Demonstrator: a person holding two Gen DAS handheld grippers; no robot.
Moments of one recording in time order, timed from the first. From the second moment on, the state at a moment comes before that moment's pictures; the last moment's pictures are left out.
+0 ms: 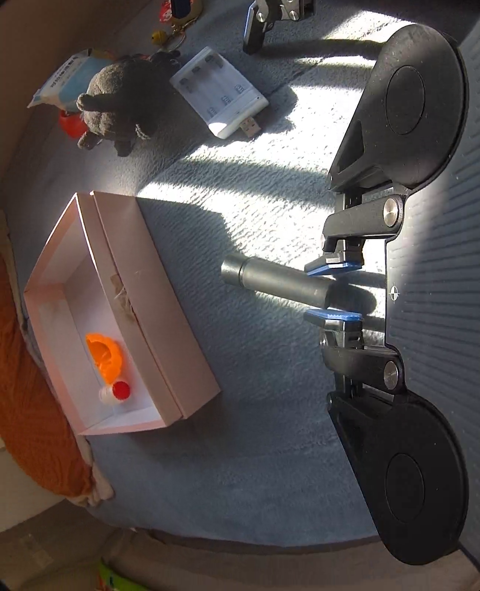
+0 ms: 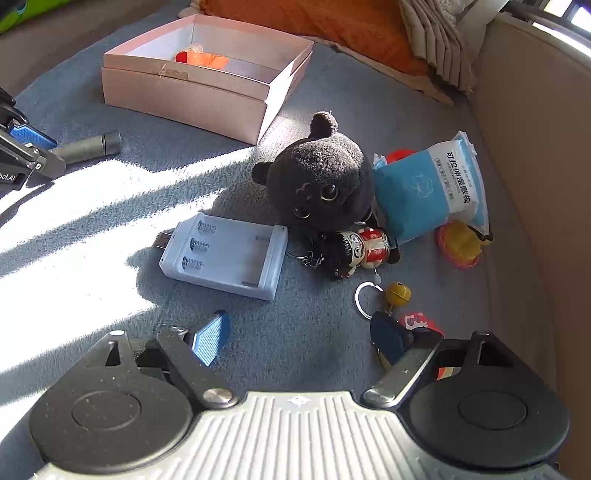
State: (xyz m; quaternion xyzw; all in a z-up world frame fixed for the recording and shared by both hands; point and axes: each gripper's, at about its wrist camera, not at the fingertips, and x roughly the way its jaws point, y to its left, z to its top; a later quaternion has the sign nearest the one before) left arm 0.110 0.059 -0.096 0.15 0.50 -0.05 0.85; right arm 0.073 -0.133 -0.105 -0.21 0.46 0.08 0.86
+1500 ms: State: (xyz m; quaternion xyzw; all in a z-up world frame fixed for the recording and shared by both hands) left arm 0.140 0.079 -0.095 -0.04 0.47 0.00 0.88; right arm 0.096 -0.088 -0.115 -0.12 0.47 0.09 0.87
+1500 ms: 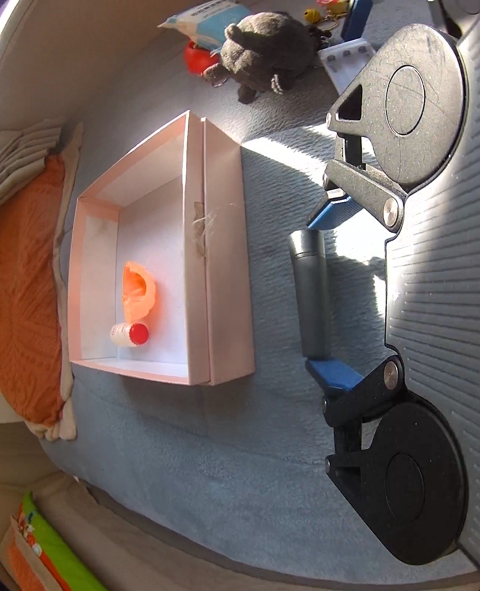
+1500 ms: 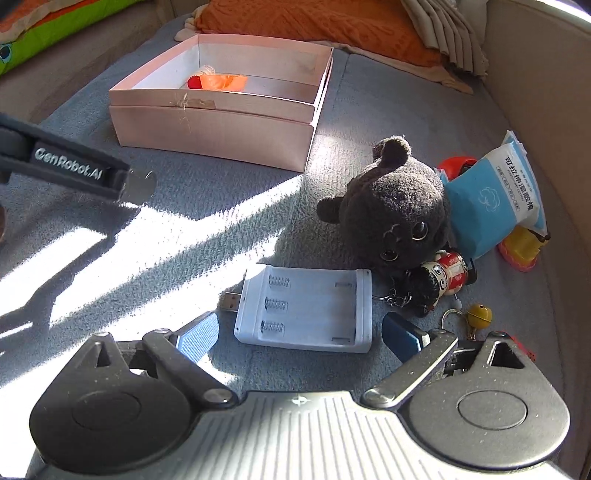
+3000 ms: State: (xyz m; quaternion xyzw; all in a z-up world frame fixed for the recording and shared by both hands) left arm 0.029 0.067 -0.085 0.04 0.49 -0.11 0.86; right arm 0.022 -0.094 -0.079 -0.21 0.47 0.20 0.84
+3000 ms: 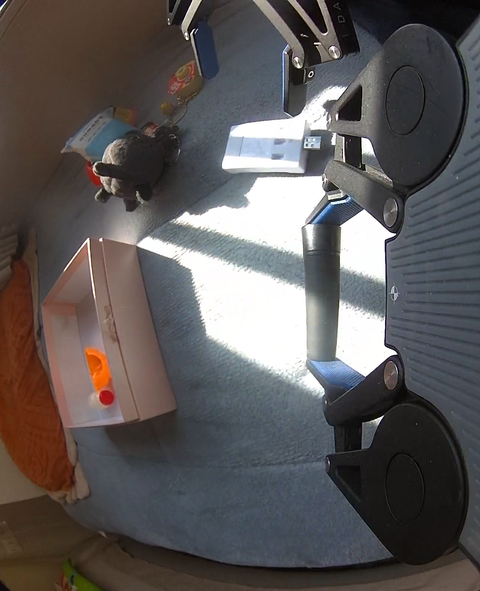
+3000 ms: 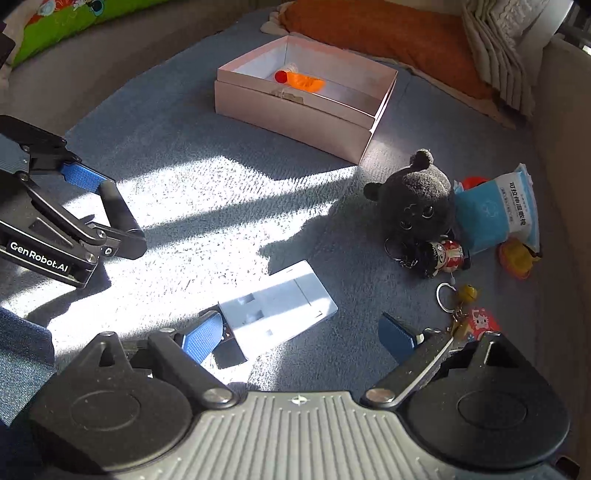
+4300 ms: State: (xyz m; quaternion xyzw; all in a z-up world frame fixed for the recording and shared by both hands) left arm 0.187 0.073 0.005 0.04 0.30 -0.03 0.95; right arm 0.240 -0.118 0.081 0.08 0.38 0.17 0.90
